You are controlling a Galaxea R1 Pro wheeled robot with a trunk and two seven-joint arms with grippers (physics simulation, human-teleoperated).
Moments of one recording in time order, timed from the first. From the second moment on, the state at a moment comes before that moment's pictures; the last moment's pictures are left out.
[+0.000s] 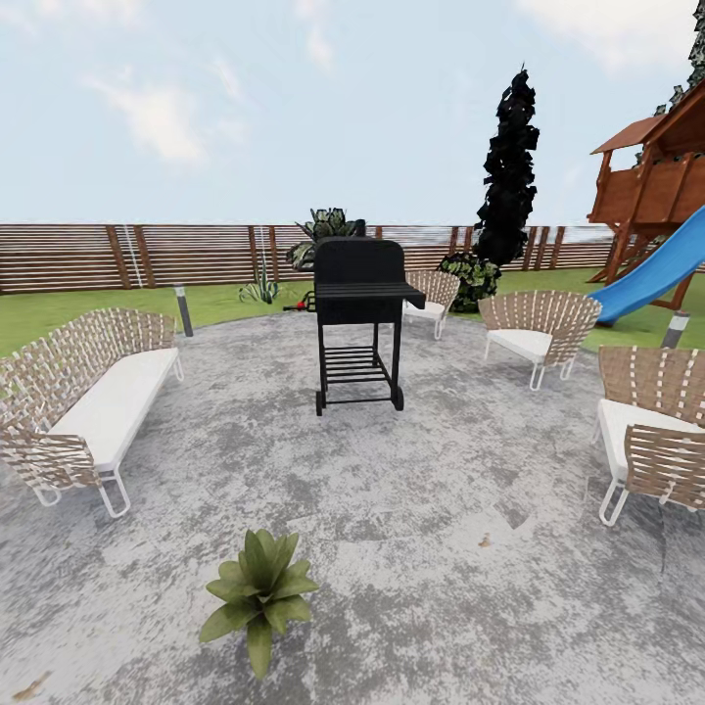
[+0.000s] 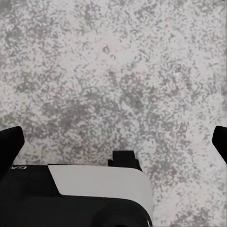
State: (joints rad) left arm -0.08 0.01 0.00 -0.47 0.00 -0.36 0.00; right arm 0.01 0.00 -0.01 -0.45 0.00 -0.01 0.00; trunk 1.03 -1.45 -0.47
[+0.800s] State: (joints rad) left arm -0.08 0.01 0.00 -0.46 0.00 -0.36 0.00; right arm 0.01 0.00 -0.01 -0.46 -0.01 -0.01 0.00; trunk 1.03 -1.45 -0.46
